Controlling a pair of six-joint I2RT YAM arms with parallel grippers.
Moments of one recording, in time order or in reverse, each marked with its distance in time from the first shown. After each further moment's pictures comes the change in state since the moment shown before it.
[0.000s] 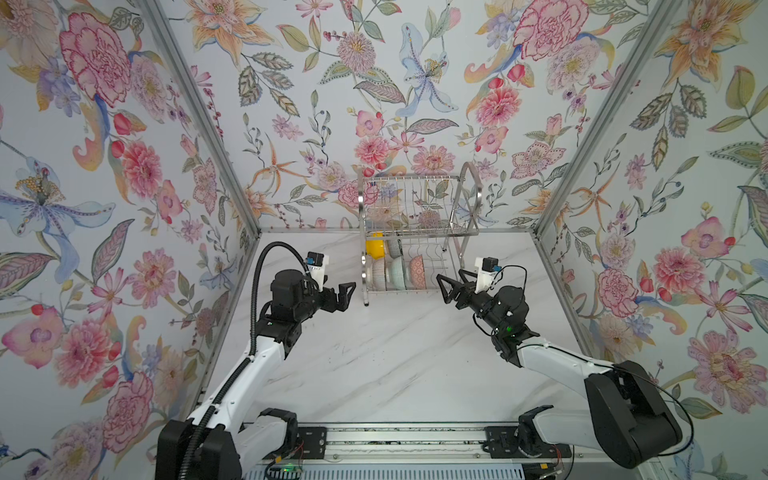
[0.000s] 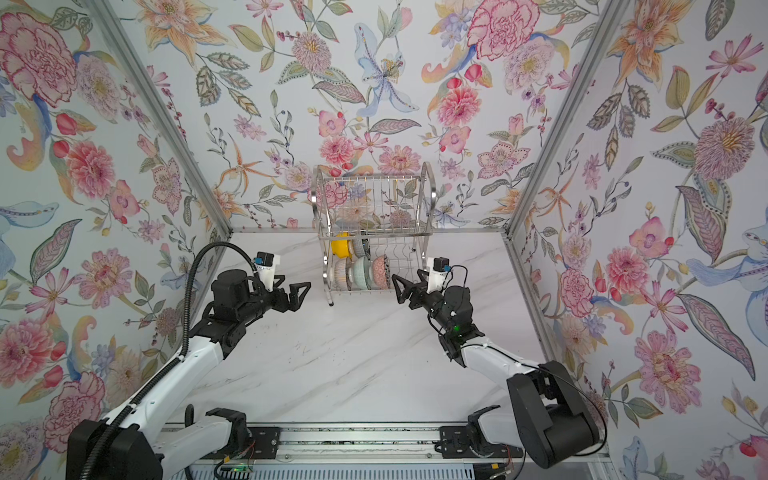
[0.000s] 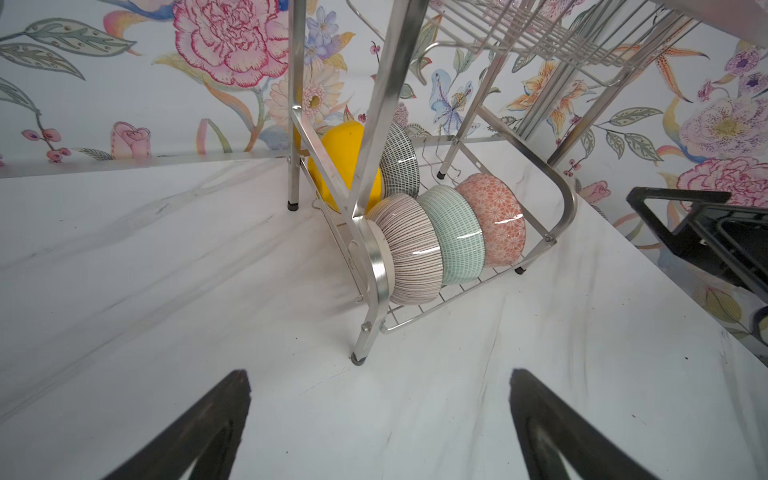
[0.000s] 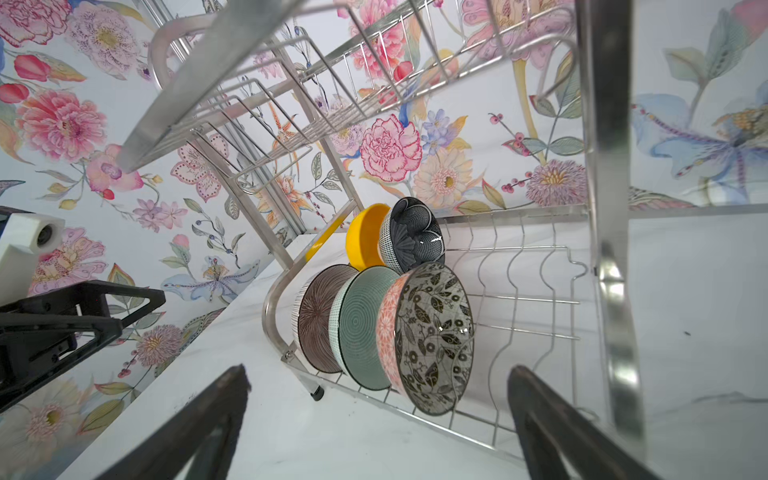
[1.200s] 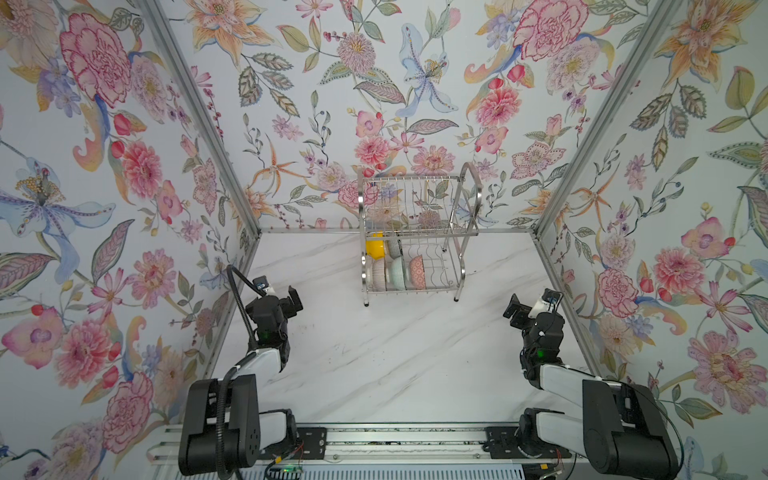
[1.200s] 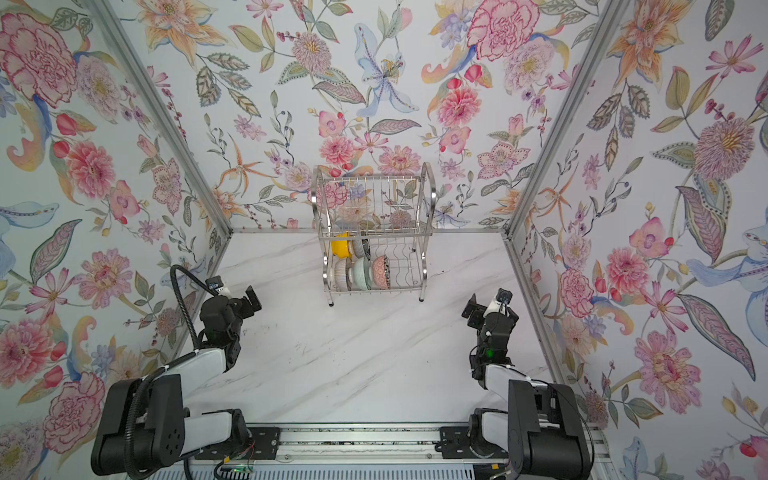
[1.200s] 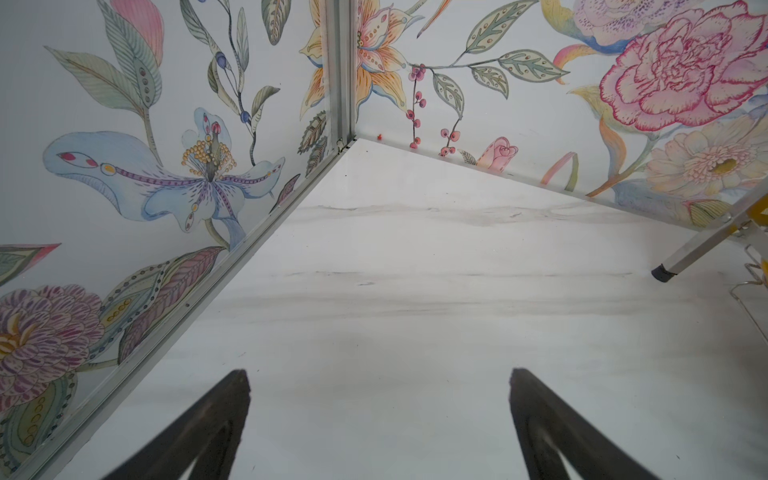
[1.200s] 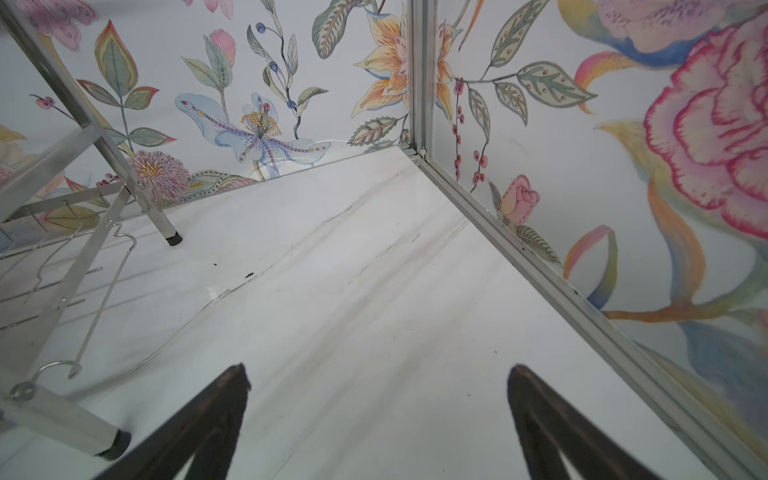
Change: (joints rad) left arm 0.310 0.232 -0.329 0.632 -0.542 -0.034; right arm -0.444 0.024 -0.287 0.092 0.411 -0.212
